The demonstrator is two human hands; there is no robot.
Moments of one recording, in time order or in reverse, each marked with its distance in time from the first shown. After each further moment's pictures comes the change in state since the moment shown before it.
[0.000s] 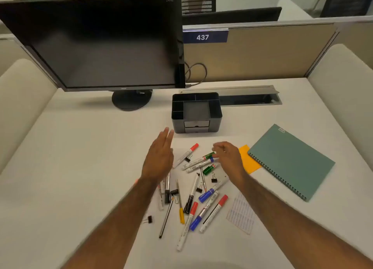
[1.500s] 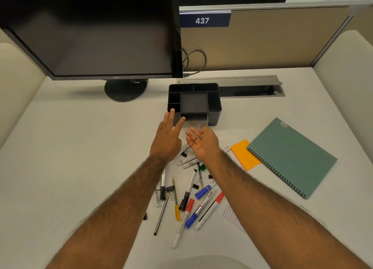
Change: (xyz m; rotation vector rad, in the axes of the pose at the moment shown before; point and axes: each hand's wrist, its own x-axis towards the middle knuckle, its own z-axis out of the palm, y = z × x) left_hand 0.057 0.013 0.030 0.142 -0.096 0.046; right_hand 0.039 -0.028 0.071 0.952 -0.040 0.522
